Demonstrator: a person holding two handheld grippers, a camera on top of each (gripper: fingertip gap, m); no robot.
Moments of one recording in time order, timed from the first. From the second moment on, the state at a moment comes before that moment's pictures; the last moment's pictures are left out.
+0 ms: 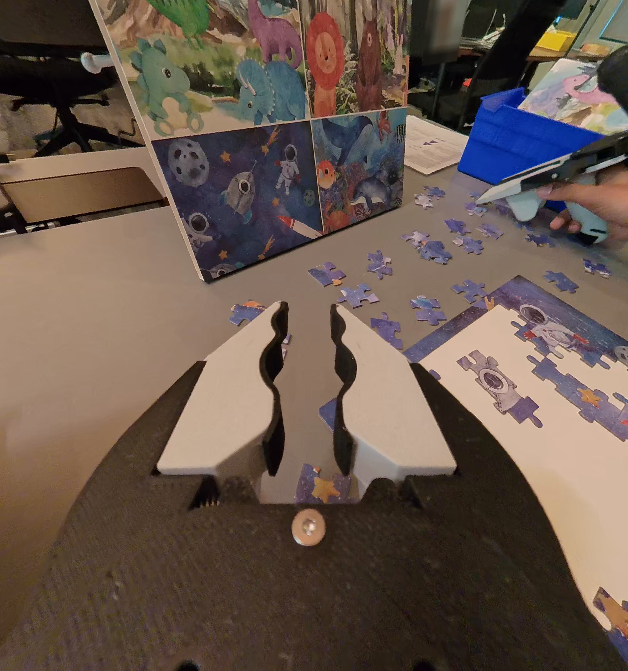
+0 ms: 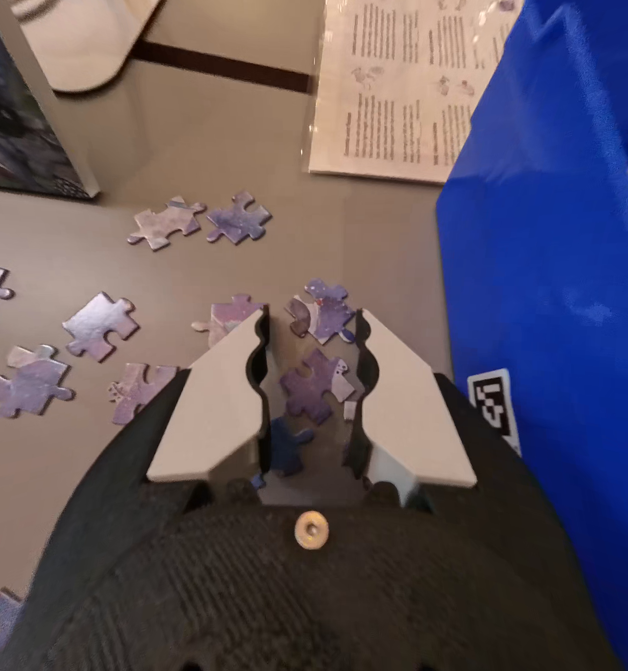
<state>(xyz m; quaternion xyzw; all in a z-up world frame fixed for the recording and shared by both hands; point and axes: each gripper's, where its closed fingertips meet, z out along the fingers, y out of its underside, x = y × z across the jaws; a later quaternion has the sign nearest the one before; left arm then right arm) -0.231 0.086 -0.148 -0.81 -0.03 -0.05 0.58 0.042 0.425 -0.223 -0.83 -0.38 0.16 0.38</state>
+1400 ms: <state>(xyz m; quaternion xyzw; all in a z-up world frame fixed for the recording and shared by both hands) -0.229 0.087 -0.151 -0.81 -0.03 -0.05 0.58 0.051 0.423 -0.223 -0.84 -0.36 0.20 0.36</state>
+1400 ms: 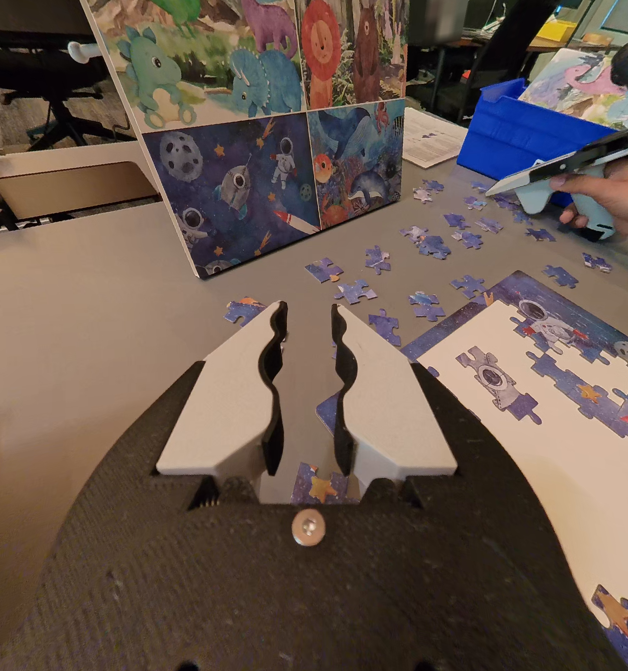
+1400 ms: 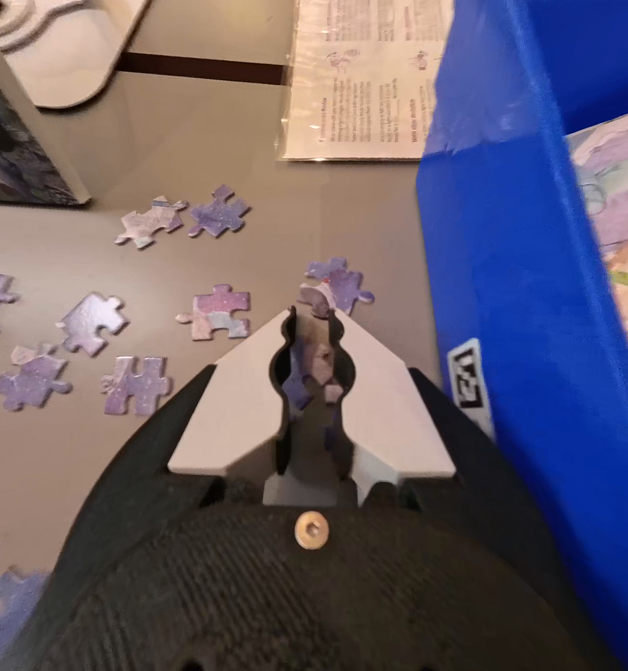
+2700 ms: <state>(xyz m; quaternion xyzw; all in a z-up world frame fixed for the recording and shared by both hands) -0.228 0.087 -0.152 -0.82 -0.03 -0.05 0.57 0.060 0.431 -0.222 -0.84 -0.35 0.16 0.38</state>
